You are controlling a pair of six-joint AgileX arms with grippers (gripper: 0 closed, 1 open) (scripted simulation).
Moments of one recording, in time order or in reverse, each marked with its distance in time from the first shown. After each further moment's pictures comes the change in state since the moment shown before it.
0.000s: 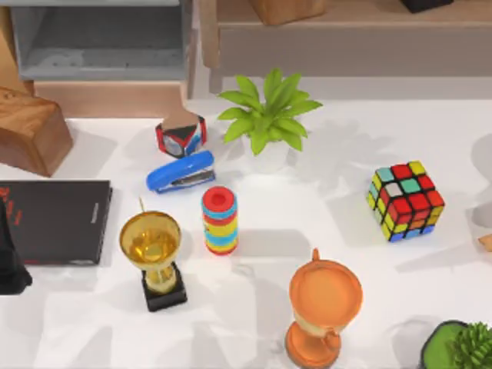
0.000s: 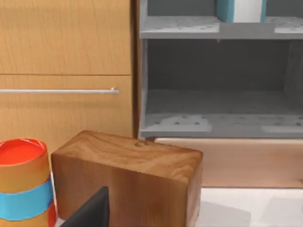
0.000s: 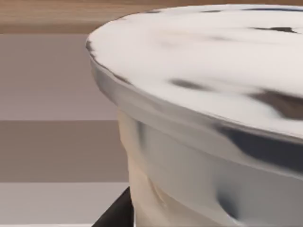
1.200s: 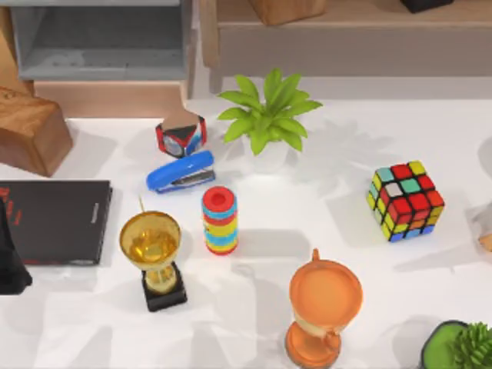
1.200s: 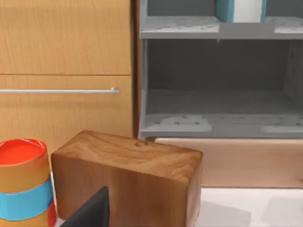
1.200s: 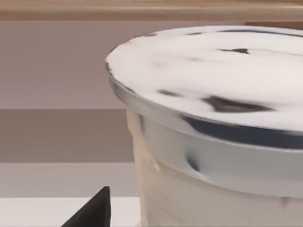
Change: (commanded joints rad) left arm 0.000 0.000 0.000 0.000 0.000 0.000; right arm -0.044 -0.046 -0.112 0.067 -0.045 -0.002
